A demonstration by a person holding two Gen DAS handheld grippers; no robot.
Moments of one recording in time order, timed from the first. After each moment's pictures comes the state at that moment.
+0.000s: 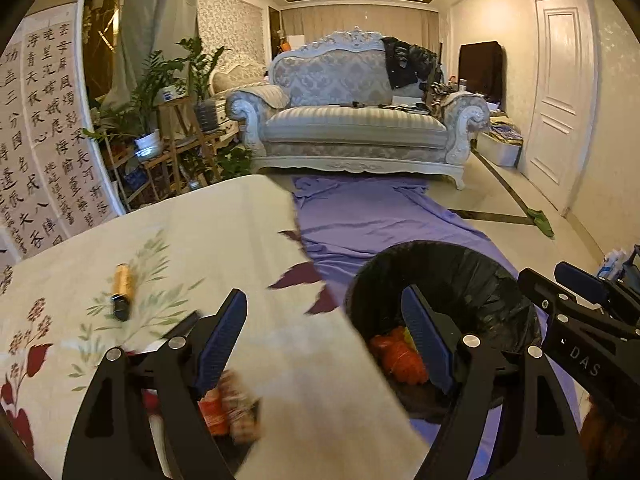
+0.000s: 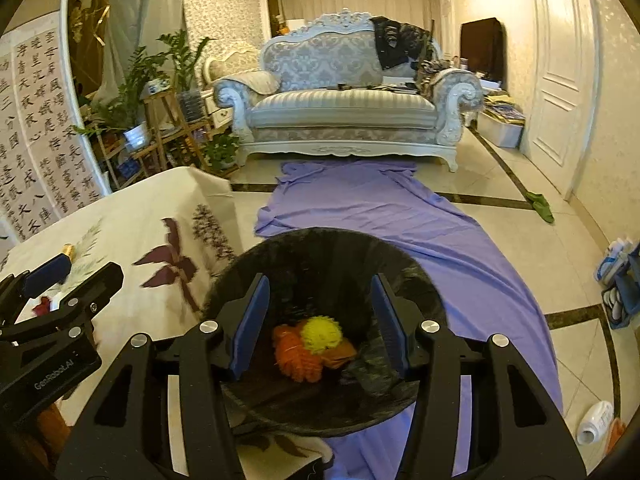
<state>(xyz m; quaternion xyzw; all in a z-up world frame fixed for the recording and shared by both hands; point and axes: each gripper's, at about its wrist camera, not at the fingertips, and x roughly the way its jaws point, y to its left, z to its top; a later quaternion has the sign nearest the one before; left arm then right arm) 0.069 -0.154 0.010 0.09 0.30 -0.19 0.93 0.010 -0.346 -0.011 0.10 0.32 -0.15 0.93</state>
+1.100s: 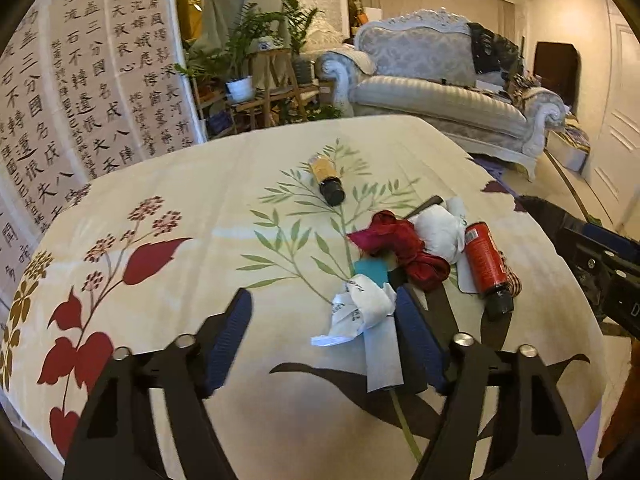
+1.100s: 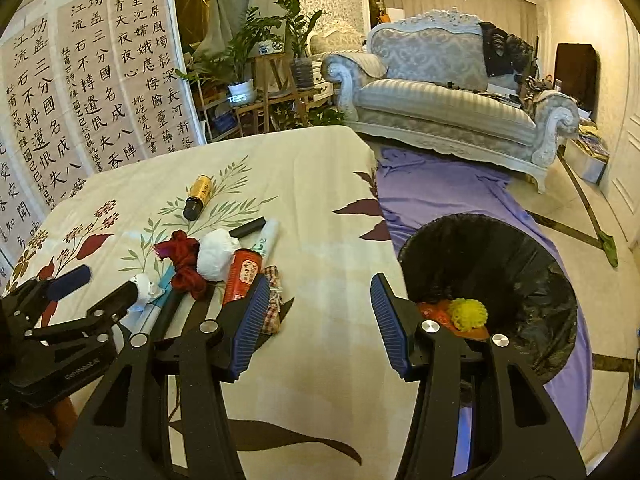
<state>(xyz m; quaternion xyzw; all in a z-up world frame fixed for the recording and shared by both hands) 0.055 0.022 -0.023 0.07 0.36 -0.08 0.93 0.024 -0.182 -0.007 0.05 0.35 0.01 0.94</state>
